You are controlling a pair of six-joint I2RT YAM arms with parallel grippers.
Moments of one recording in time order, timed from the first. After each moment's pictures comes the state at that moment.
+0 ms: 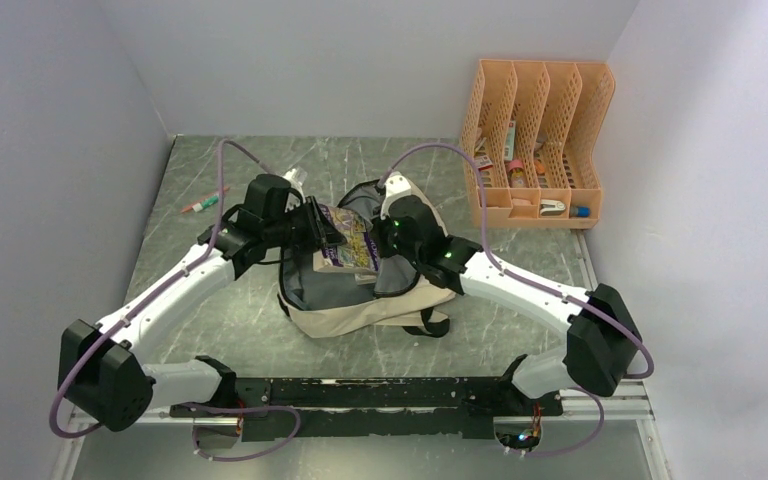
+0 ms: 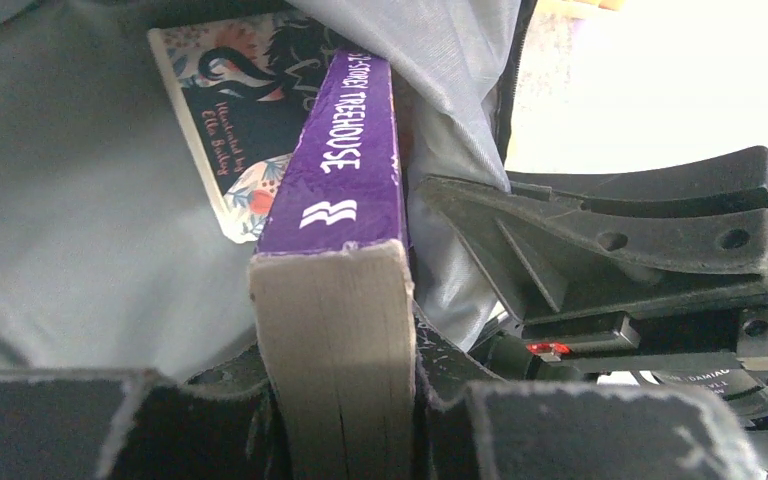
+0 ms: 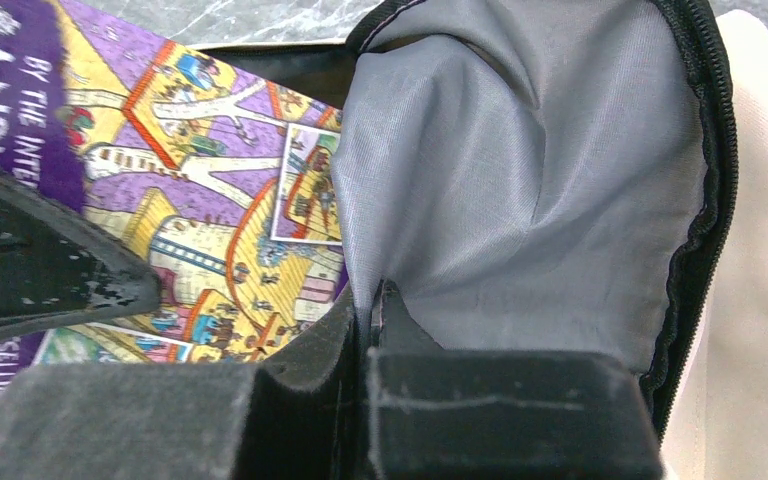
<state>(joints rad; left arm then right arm) -0.52 1.23 1.01 -0.41 0.27 -0.81 0.85 1.41 1.01 -0.07 0.19 0.25</state>
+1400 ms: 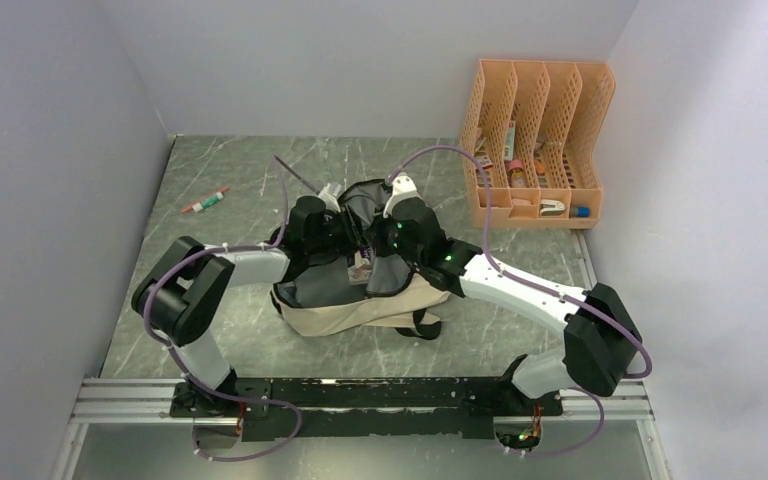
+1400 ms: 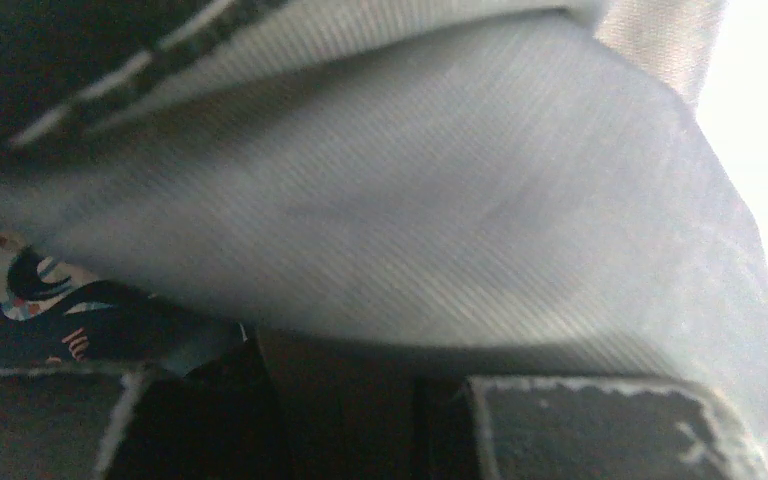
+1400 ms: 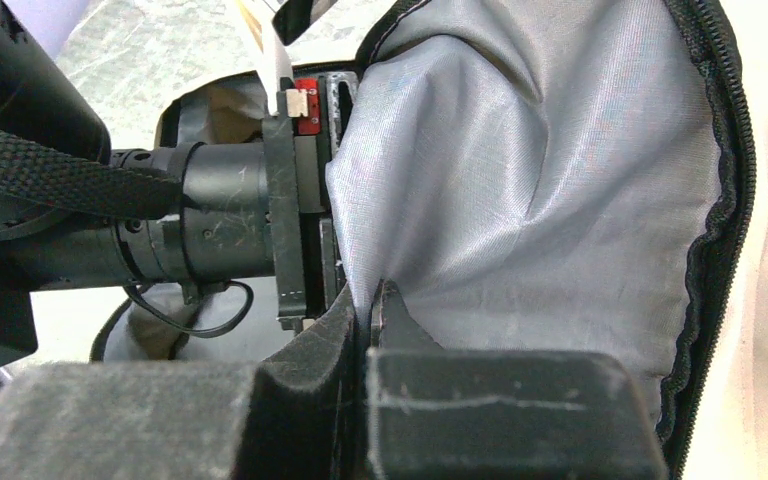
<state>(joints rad) -0.58 1.70 0.79 0.55 0.36 -0.98 0.84 1.40 0.96 0.04 0.15 0.38</state>
